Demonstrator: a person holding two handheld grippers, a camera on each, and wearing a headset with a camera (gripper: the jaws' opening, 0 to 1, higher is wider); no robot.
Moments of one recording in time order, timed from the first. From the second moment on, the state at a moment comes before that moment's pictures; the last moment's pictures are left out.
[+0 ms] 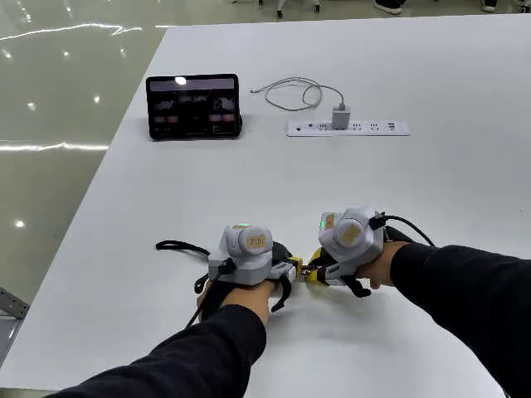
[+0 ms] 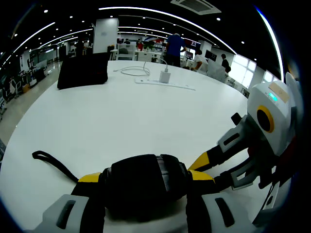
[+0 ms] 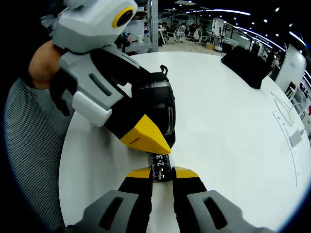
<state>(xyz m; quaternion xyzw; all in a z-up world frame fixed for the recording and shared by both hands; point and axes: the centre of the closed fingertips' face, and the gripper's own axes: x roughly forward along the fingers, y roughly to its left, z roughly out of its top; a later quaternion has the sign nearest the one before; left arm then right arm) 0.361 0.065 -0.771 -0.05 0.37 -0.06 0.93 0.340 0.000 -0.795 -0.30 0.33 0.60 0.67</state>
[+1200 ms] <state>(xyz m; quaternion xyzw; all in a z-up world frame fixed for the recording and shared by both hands) 0.360 0.066 -0.771 -0.07 0.37 -0.07 0.92 0.341 0.004 -0.796 -0.27 0.30 0.61 0.68</state>
